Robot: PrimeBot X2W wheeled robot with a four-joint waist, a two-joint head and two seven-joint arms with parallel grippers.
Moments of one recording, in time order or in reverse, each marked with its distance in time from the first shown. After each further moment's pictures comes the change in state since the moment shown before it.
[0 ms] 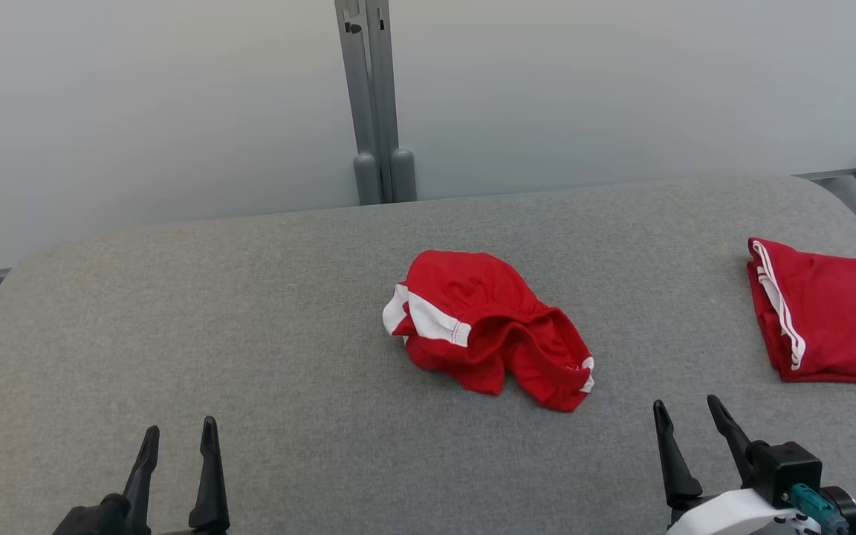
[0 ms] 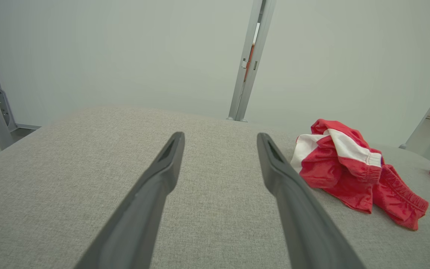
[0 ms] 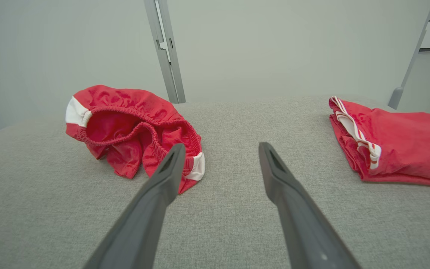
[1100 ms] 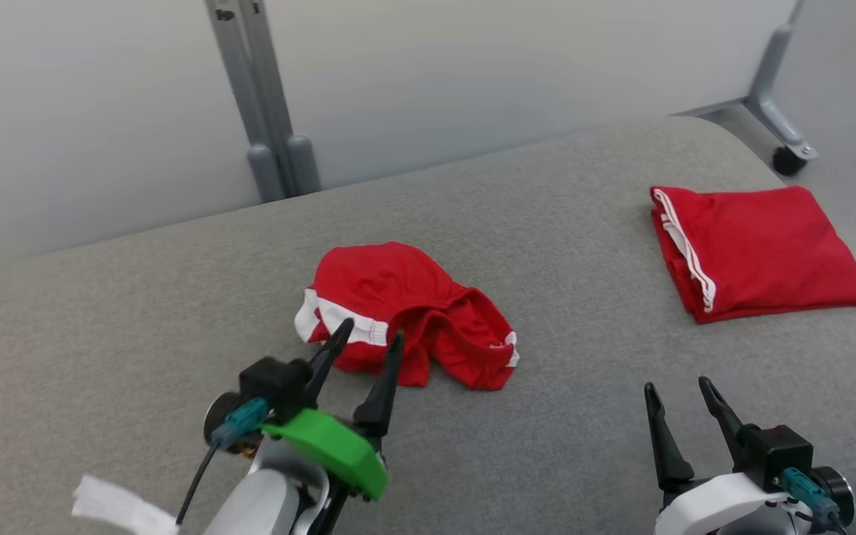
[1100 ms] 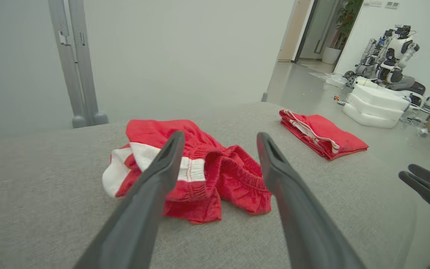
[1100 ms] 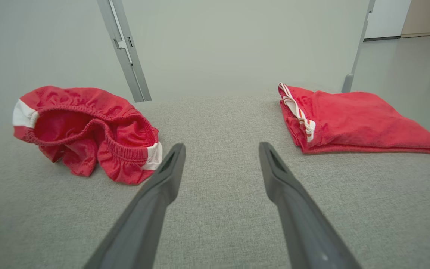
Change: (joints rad) left arm -0.358 0.033 -0.460 0.194 -0.144 -0.001 0.072; right arm -0.034 0.000 0.020 -0.002 -0.008 0.000 0.000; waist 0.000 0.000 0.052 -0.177
